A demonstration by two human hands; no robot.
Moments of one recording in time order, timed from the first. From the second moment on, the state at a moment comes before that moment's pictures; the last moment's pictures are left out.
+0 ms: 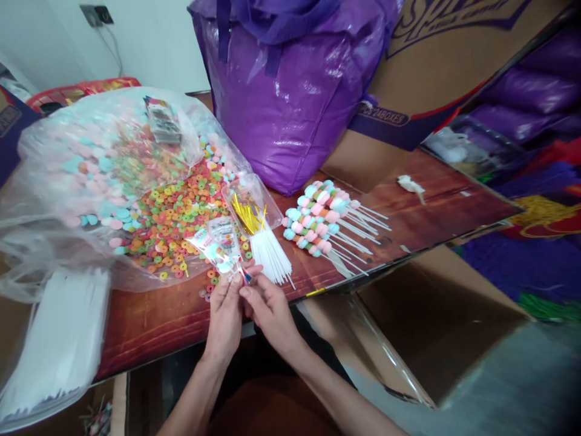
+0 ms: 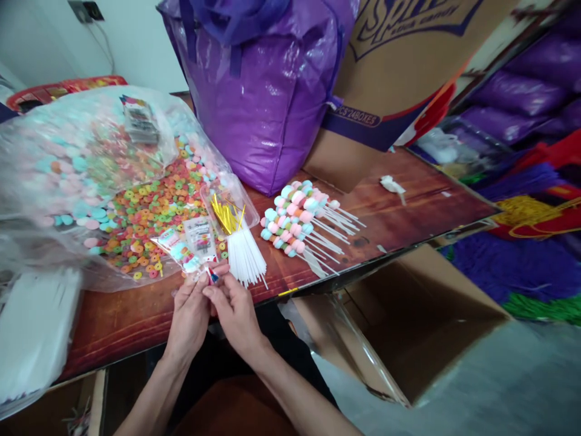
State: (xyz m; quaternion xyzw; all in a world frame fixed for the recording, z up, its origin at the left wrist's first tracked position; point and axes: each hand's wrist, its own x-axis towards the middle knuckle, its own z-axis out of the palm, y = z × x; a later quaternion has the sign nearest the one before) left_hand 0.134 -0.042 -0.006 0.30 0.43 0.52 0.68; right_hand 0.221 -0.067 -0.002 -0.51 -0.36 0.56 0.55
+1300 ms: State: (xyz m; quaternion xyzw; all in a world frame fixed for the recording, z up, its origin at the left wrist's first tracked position) left_hand 0.107 -0.001 0.005 0.22 0.40 0.58 0.68; right_hand 0.284 0.065 0.044 -0.76 -0.62 0.11 0.17
